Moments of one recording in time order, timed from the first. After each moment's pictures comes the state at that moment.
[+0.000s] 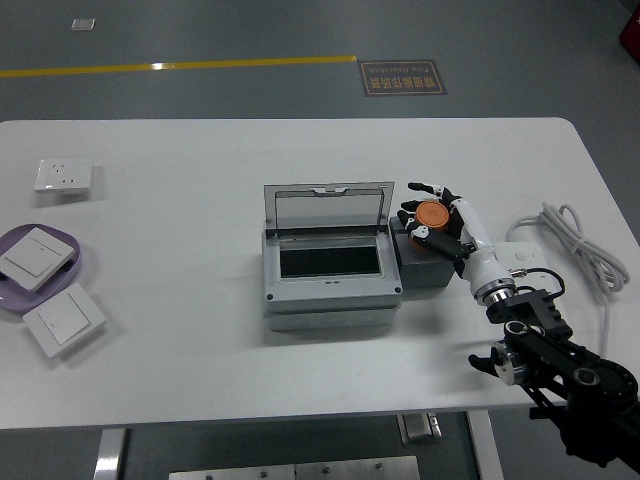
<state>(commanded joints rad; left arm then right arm) 0.15 0.24 -0.83 -0.27 0.43 -0.06 0.01 0.32 -0.29 0.82 1.13 -0.82 -0.28 0.41</state>
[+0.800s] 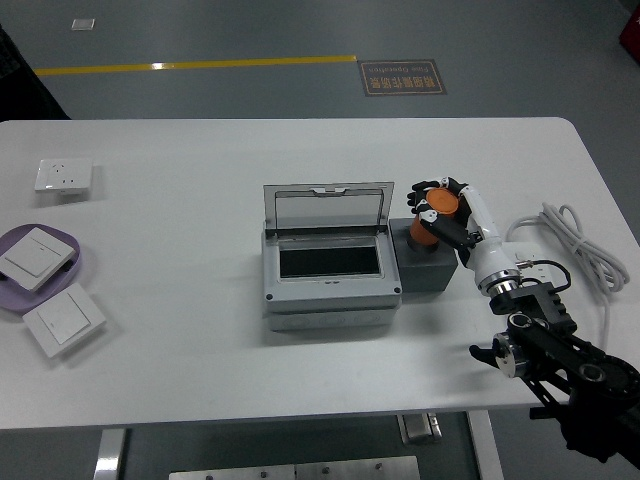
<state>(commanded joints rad) 0.15 0.24 -0.84 -0.27 0.43 -0.06 0.01 0.31 -0.30 0.88 1.21 -0.83 -0.32 0.41</state>
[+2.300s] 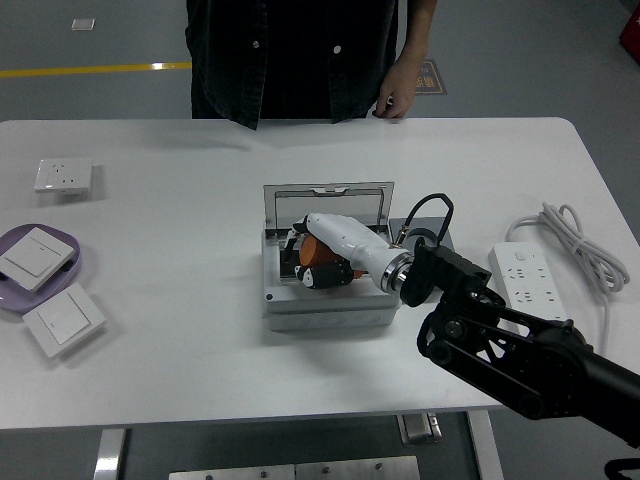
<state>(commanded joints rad) 0.15 0.24 -0.82 -0.26 0.42 -0.06 0.01 0.54 -0.25 0.63 1.46 -1.82 0.00 -0.29</state>
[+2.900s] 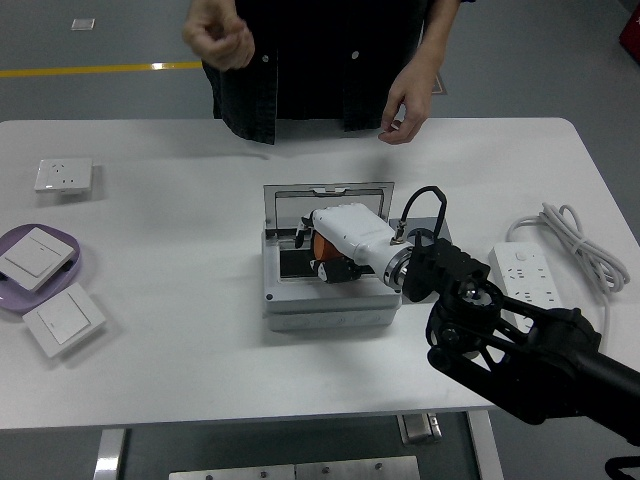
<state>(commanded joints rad) 0.14 0.24 -0.83 -0.26 0.43 -0.06 0.01 0.54 -0.25 0.63 1.46 -2.02 0.04 -0.31</state>
